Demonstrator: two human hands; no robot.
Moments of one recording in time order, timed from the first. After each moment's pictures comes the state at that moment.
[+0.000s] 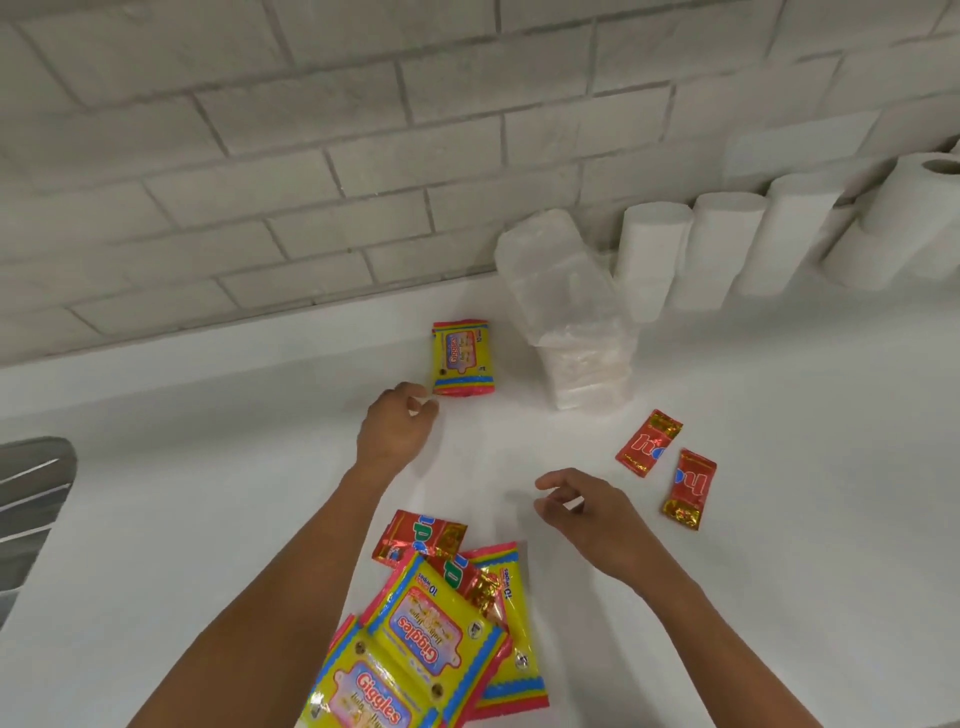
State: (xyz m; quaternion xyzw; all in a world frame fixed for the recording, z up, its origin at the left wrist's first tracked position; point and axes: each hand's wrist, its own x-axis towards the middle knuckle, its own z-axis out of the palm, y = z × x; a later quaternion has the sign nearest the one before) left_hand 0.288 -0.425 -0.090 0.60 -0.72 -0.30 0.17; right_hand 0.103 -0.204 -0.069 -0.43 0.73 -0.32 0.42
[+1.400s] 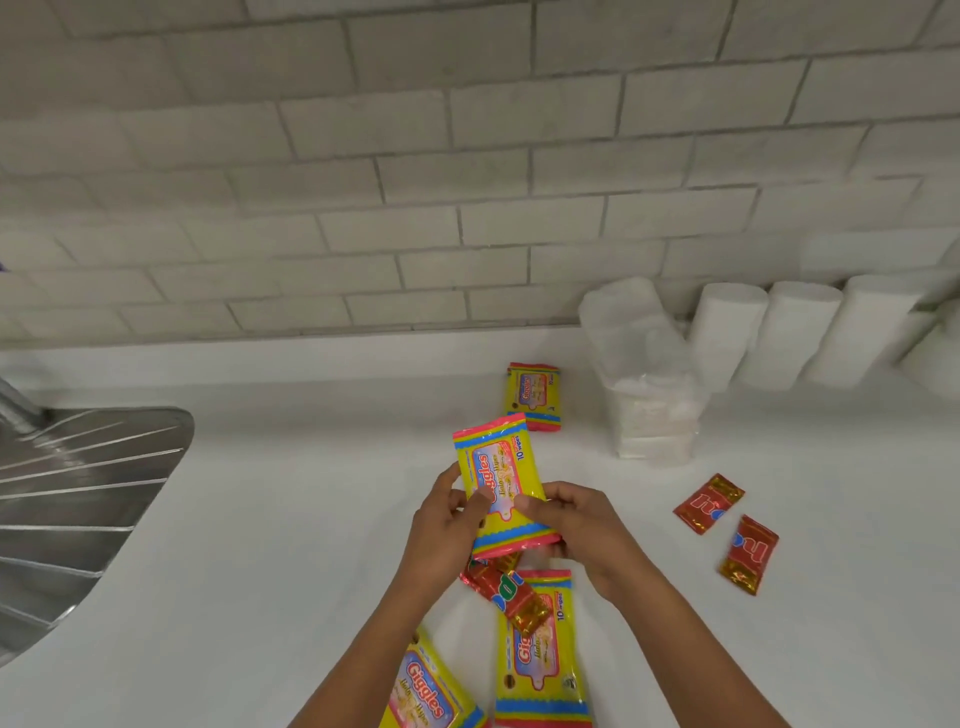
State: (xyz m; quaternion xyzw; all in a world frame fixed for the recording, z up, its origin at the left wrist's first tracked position) left_hand 0.345 -0.291 -0.063 0.55 -0.56 -0.52 0.34; right_hand 0.177 -0.242 -0.033 -0.31 0.62 -0.44 0.58
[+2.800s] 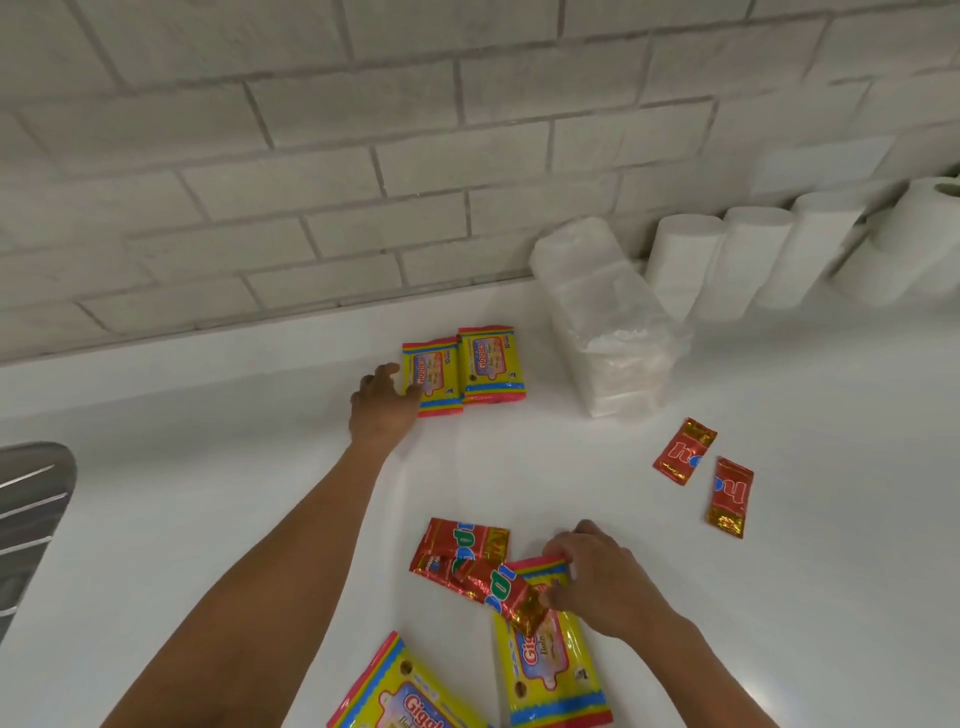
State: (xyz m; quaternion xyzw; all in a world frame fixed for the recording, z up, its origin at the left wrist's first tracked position) left_hand 0.326 -0.500 -0.106 0.64 -0.68 -0.30 0.19; right_hand 0.169 -0.211 -0.094 -0.50 0.78 -0.09 0.36
